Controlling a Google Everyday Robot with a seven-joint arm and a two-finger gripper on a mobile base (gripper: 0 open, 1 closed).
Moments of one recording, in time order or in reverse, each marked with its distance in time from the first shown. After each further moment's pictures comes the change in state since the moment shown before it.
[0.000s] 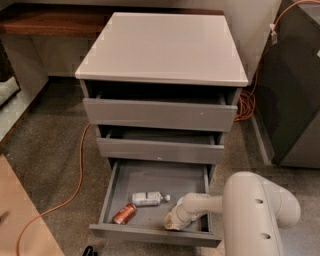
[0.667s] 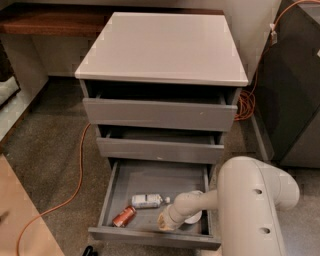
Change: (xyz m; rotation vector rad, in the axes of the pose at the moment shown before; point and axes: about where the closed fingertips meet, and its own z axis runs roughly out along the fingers) arm -0.050 0.010 -0.028 0.014 0.025 -0.151
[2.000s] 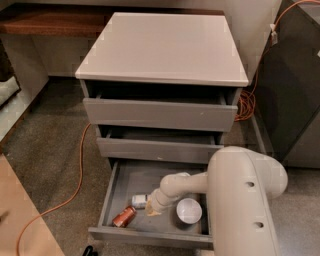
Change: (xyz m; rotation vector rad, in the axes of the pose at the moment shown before) arm -0.062 -0.060 -0.027 -0.014 -0.023 -0.051
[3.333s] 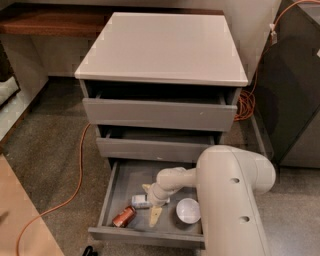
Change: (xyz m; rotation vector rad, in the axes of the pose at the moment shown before) arm -0.003 -0.035 0.009 0.003 0.011 0.107
